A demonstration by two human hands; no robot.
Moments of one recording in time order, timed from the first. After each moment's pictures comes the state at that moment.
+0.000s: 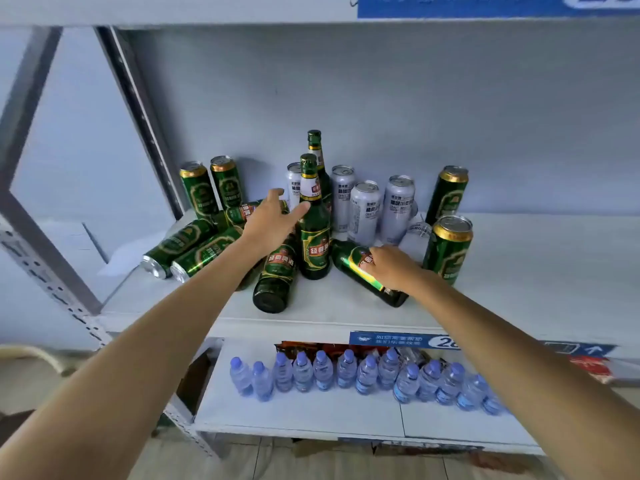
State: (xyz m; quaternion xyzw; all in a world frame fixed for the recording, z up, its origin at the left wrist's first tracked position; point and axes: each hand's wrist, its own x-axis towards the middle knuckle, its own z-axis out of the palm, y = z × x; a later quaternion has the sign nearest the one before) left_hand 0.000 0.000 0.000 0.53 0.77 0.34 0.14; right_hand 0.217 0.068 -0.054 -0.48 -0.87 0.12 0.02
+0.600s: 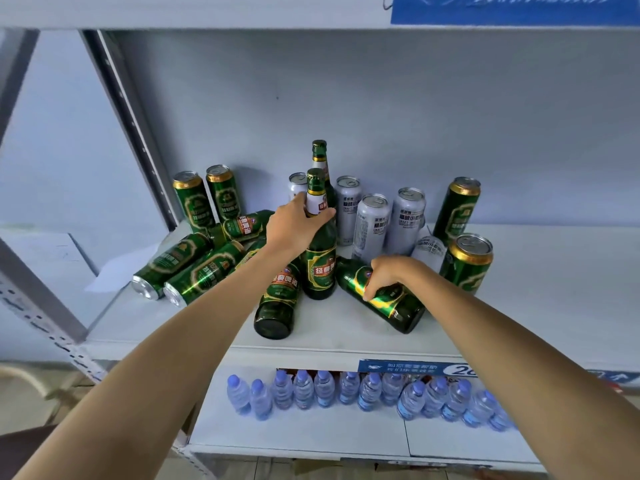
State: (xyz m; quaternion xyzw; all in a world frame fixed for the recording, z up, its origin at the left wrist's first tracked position) left_hand 0.006 0.050 -0.001 0.54 0.74 0.38 0.10; right_hand 0.179 0.108 -0.030 -0.52 -0.81 0.19 -0.19
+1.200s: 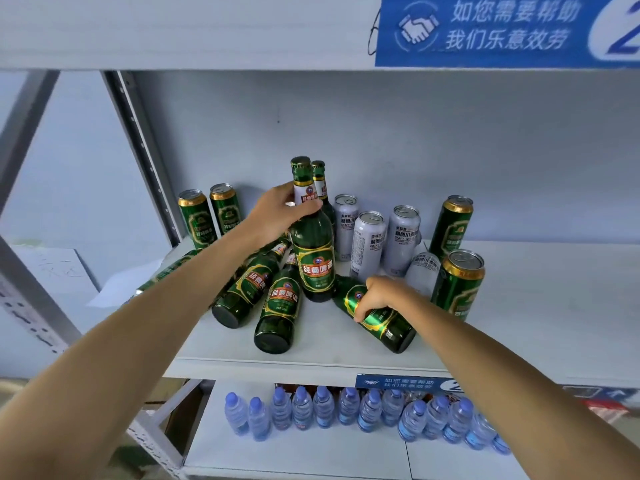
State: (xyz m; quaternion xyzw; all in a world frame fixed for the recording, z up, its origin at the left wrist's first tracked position) left_hand -0.015 0.026 0.060 0.61 0.62 0.44 0.22; right_hand 0.179 0.087 -0.037 -0.56 -0.79 0.22 -0.12
